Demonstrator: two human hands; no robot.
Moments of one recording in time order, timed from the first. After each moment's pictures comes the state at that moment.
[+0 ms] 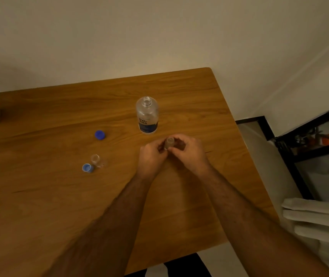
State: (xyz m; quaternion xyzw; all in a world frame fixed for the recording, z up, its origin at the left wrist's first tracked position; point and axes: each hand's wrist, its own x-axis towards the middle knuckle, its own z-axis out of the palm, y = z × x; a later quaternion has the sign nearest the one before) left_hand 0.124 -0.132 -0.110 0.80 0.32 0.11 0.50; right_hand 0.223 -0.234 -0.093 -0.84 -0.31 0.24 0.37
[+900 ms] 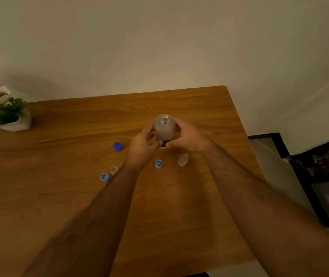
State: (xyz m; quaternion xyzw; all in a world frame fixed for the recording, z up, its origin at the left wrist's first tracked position) left_hand 0.119 -0.052 -0.068 0.74 0.36 0.13 0.55; right_hand 0.267 -0.146 -0.044 -0.79 -0.38 0.37 0.32
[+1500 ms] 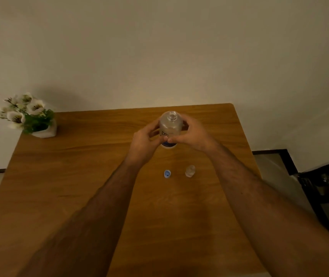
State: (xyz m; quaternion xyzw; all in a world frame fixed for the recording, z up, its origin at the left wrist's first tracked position) left_hand 0.107 -0.029 0.007 0.74 0.32 0.18 0.56; right_hand 0.265 -0.125 0.011 -0.72 -0.42 0.33 0.44
